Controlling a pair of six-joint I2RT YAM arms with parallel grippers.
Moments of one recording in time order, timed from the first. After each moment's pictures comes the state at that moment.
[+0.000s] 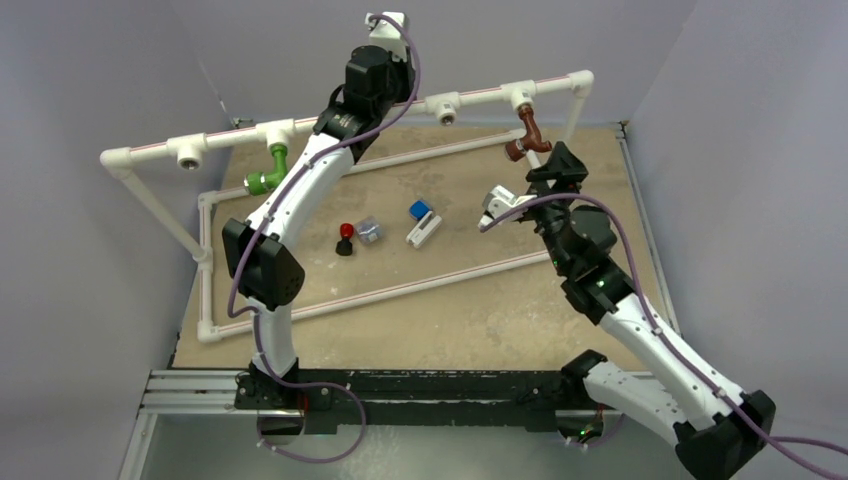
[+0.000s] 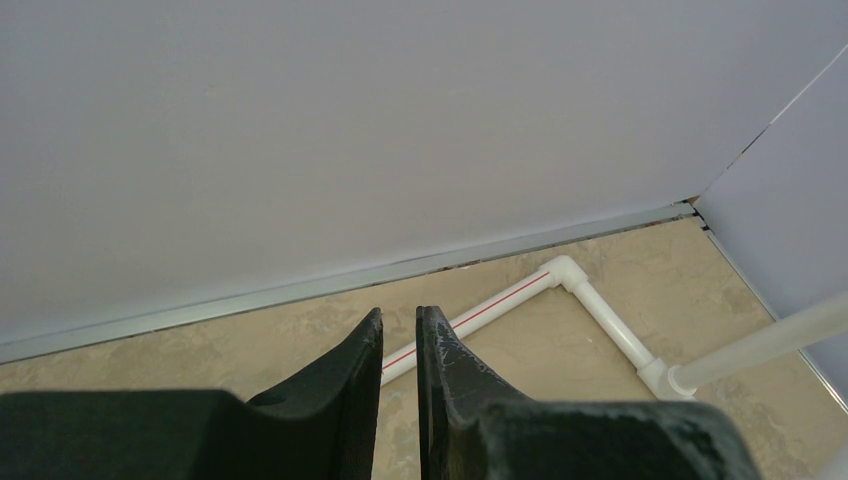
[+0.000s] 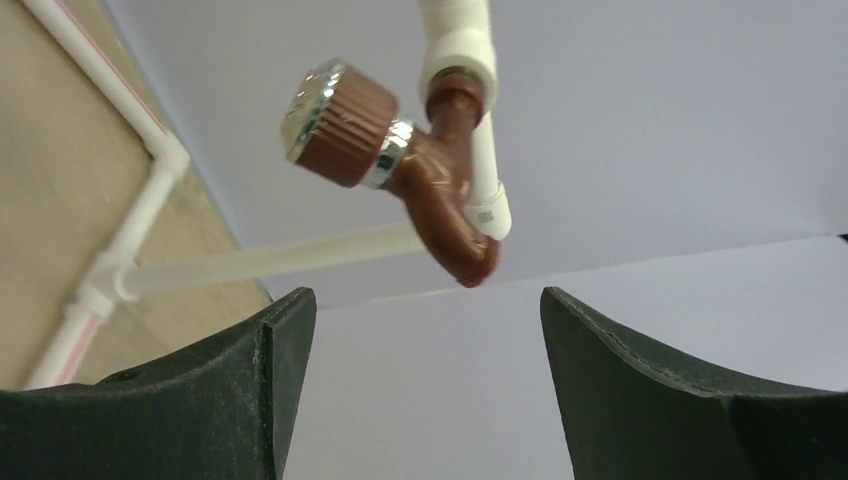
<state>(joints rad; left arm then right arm) -0.47 1.96 2.07 -0.24 -0.14 -0.16 0.55 0.85 0.82 0.10 0.26 -1.32</state>
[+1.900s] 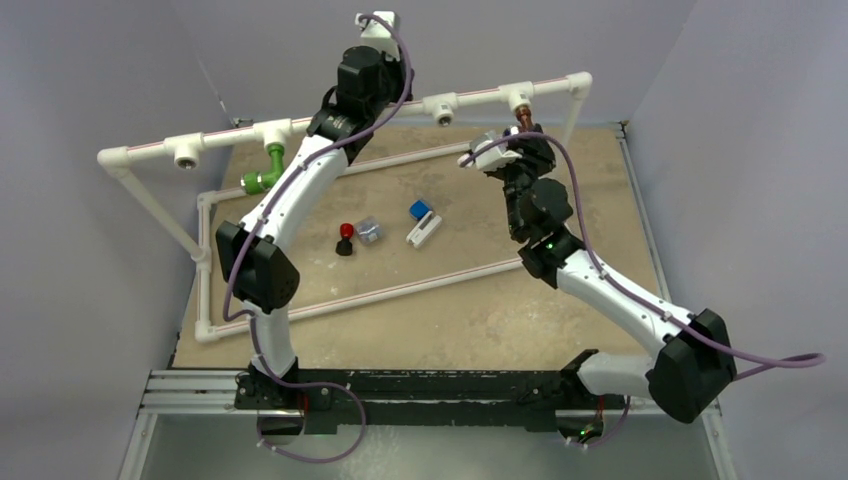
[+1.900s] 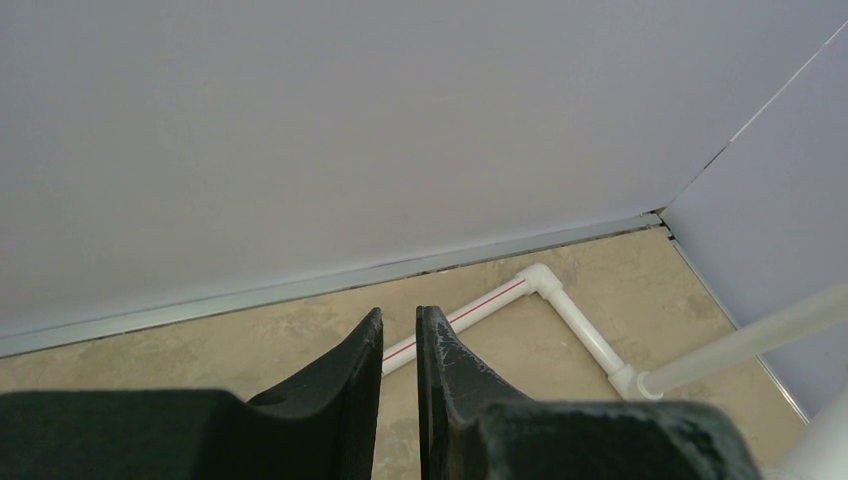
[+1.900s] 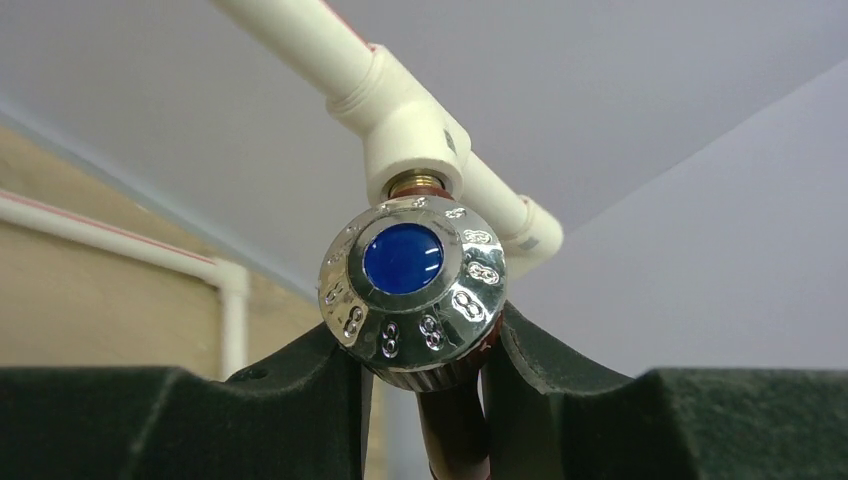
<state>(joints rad) -0.45 1.93 2.02 -0.20 -0.09 -0.21 0.63 1.25 0.92 0.57 0.55 -1.09</state>
